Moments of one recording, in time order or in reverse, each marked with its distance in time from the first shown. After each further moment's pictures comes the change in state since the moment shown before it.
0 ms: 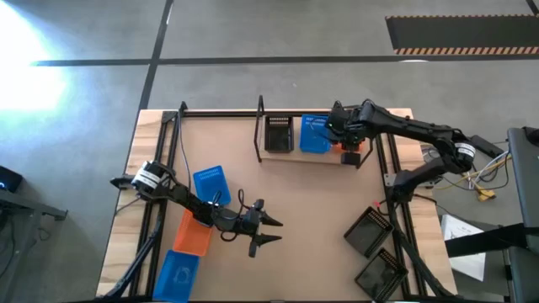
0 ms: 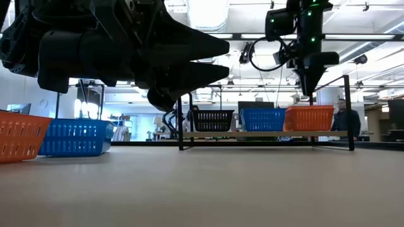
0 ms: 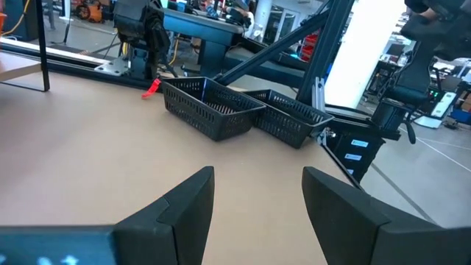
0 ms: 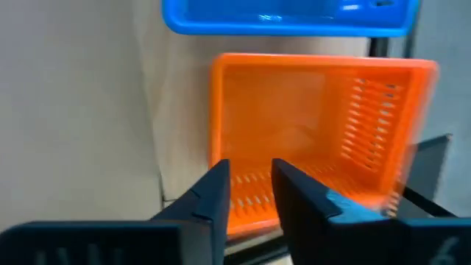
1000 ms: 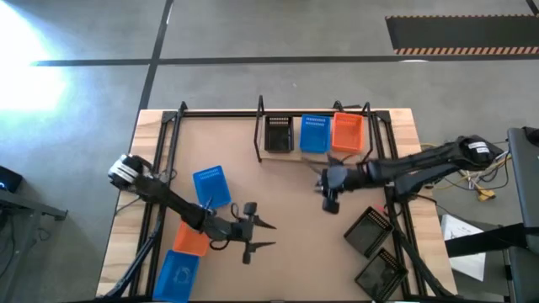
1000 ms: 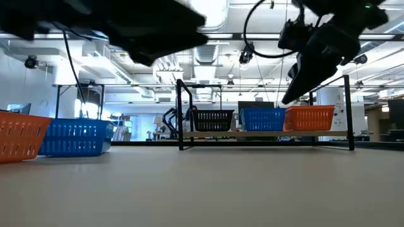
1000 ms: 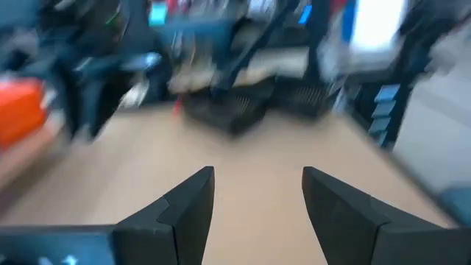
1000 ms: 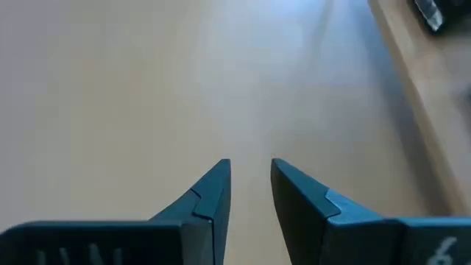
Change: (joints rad) left arm -0.111 -0.240 0.037 -0.434 -0.179 0.248; right arm 0.593 -0.175 -0.515 0.910 -0.097 0.617
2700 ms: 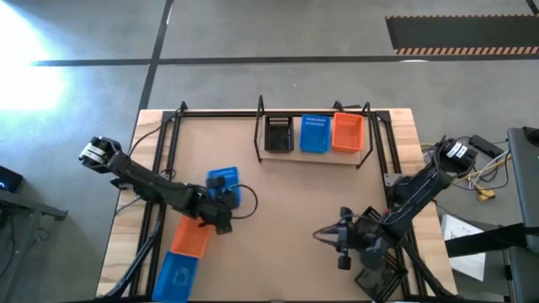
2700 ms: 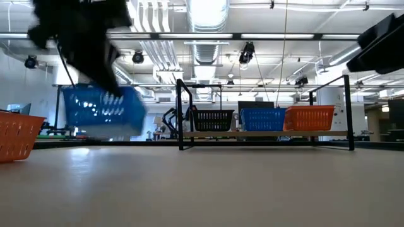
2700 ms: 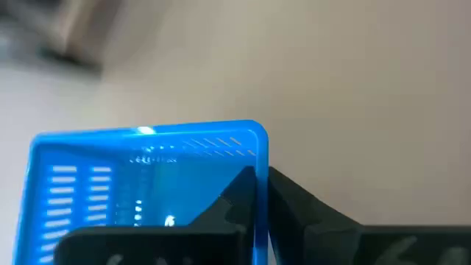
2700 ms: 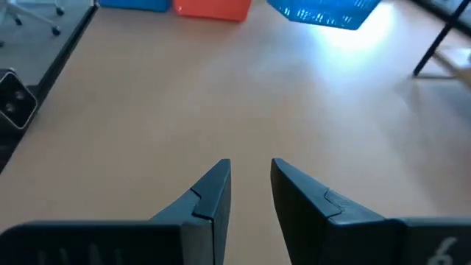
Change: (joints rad) left arm 0.093 -0.337 0.147 -1.394 -0.027 -0.405; right arm 0.756 0.244 -0.052 0.400 0.683 0.351
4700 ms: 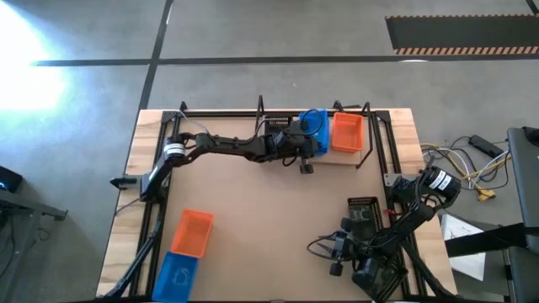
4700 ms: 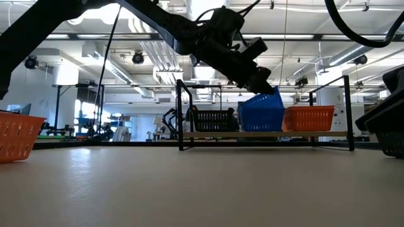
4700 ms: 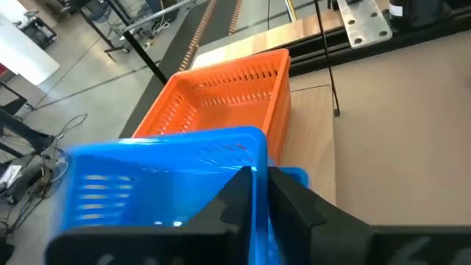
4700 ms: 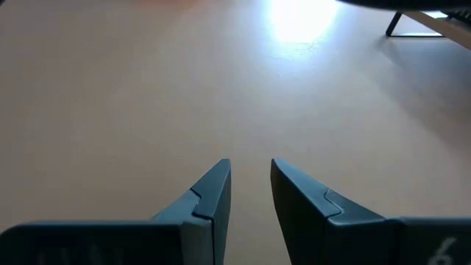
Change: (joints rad) left arm 0.605 0.749 0.742 0.737 0.302 0.850; right arm 0.072 0.343 0.082 0.004 0.192 0.283
